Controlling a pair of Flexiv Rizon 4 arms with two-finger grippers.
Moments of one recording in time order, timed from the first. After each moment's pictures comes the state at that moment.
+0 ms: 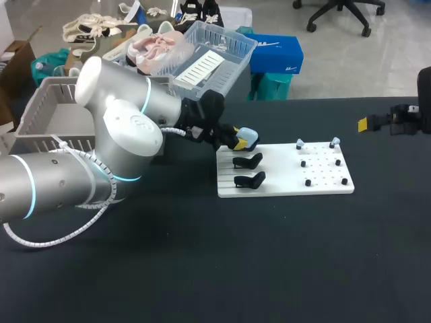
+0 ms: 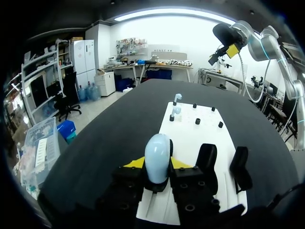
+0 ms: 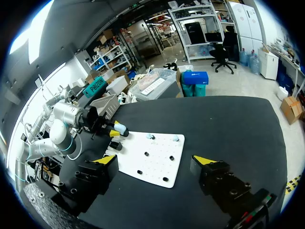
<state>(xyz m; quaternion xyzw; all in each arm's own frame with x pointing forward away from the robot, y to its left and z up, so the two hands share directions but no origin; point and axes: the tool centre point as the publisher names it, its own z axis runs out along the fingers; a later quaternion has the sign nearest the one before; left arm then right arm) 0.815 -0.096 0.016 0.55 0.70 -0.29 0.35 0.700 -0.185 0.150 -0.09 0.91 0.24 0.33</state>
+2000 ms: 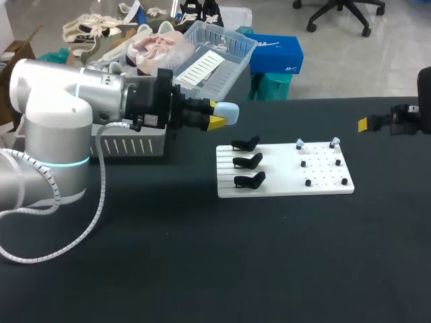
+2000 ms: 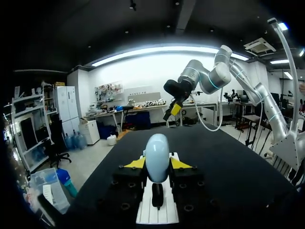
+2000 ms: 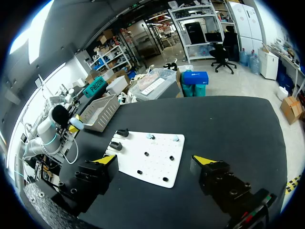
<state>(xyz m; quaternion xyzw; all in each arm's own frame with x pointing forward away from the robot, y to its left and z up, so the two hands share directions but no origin) 0.737 -0.052 0.151 0.58 0.54 -0.40 0.47 0.700 -0.185 0.150 -0.09 0.91 0.24 0.33</state>
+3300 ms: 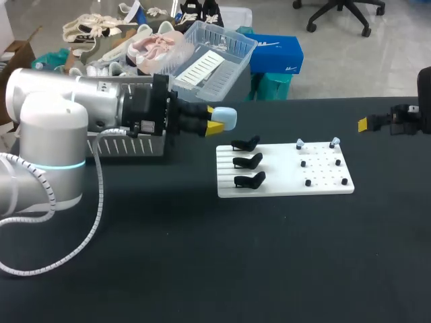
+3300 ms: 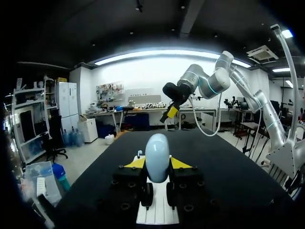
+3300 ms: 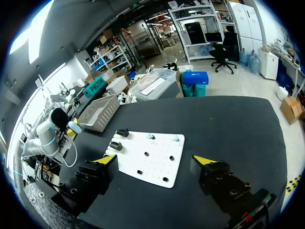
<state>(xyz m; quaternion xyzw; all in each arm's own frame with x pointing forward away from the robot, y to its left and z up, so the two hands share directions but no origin) 0.720 -0.051 0.148 0.56 0.54 -0.43 0.46 0.700 -0.185 0.150 -0.09 0.91 0.24 0.33</state>
